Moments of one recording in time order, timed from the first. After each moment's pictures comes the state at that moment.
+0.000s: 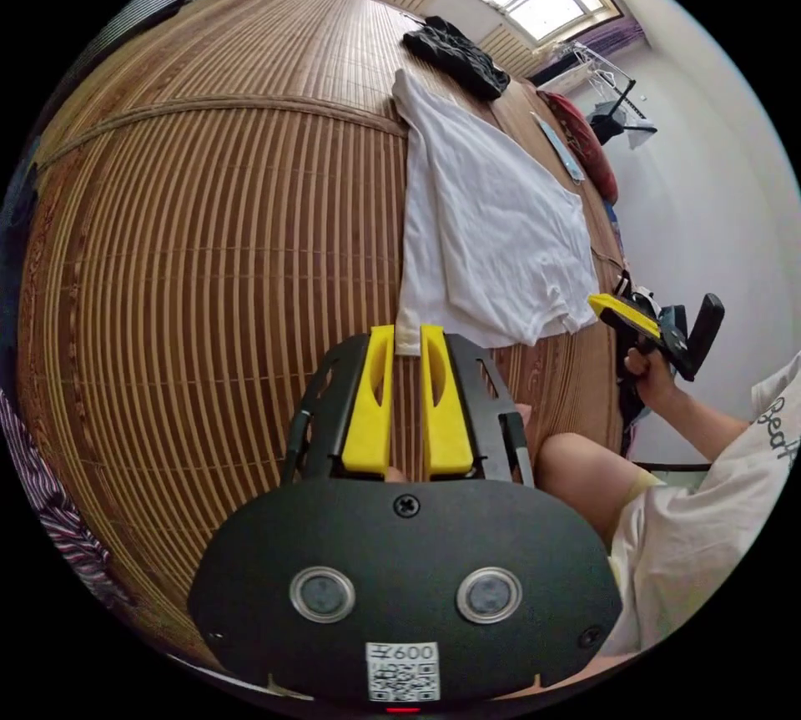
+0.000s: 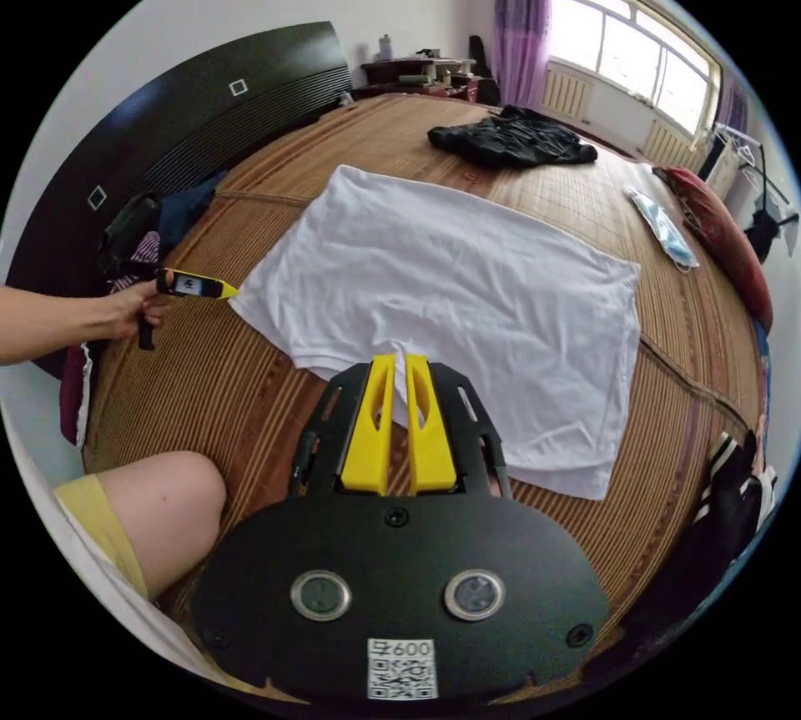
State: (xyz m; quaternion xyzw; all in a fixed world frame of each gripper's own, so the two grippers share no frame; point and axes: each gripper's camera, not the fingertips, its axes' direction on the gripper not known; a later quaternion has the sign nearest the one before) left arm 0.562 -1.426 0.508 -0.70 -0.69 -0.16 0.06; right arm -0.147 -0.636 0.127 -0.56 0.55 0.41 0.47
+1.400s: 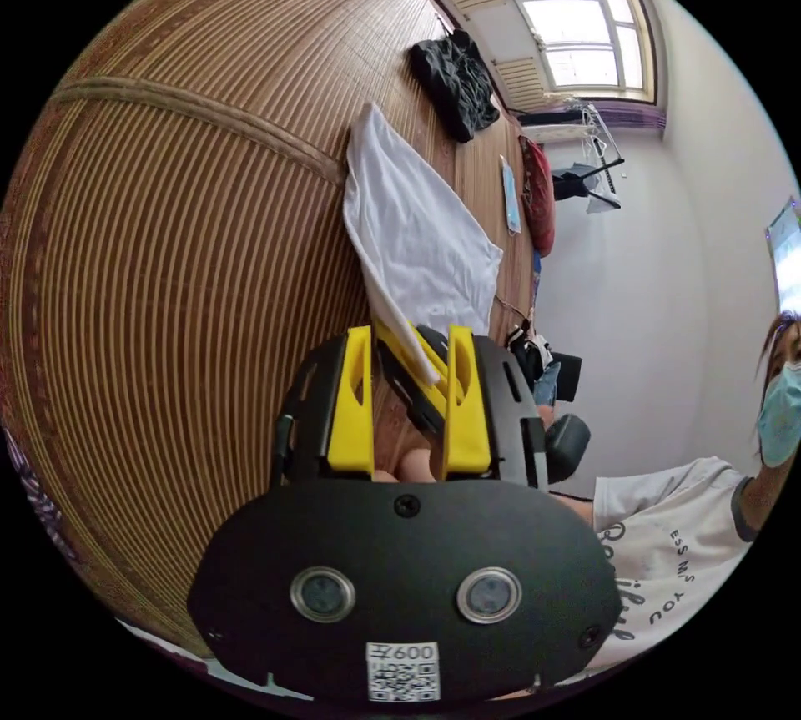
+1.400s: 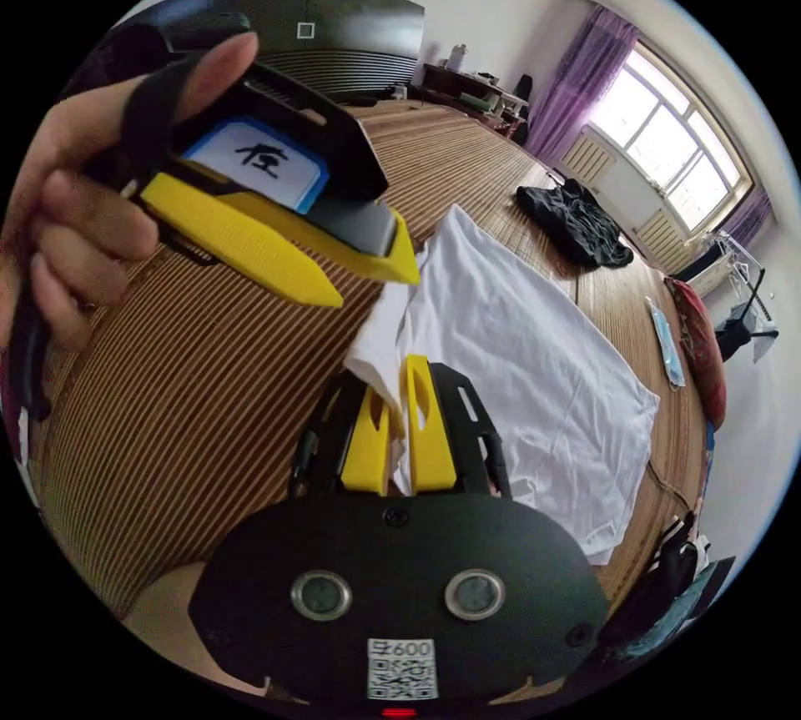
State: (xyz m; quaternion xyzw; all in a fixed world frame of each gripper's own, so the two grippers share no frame) left arm 0.377 -1.410 0.663 -0.58 -0.75 -0.28 0.13; right arm -0.256 -0.261 0.183 -0.64 0.55 0.32 0.44
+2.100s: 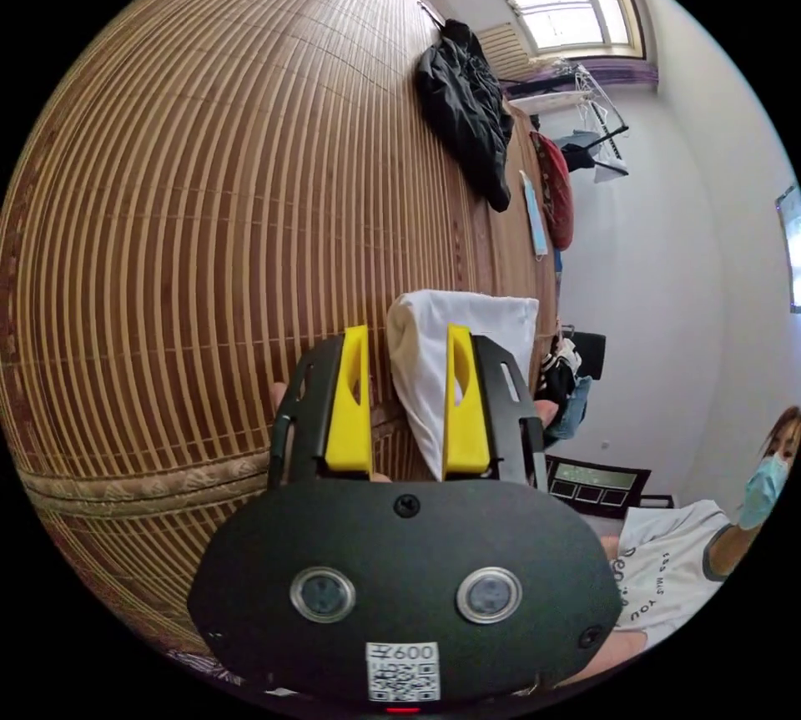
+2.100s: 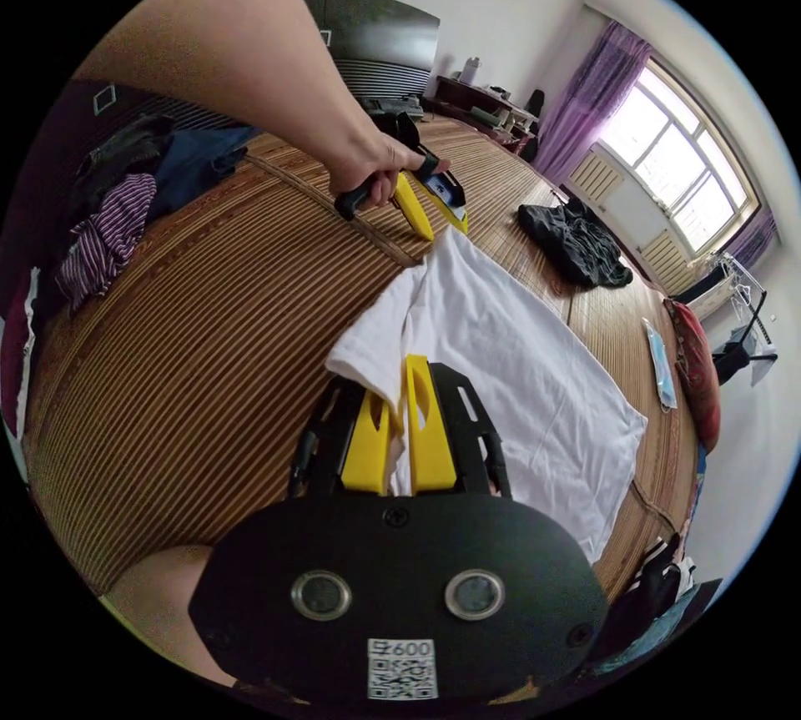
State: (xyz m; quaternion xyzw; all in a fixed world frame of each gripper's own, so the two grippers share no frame) left arm 0.188 -1.392 0.535 -0.66 -0.68 -0.30 0.10; right arm -0.249 -0.218 0.225 -0.65 0.53 0.29 0.46
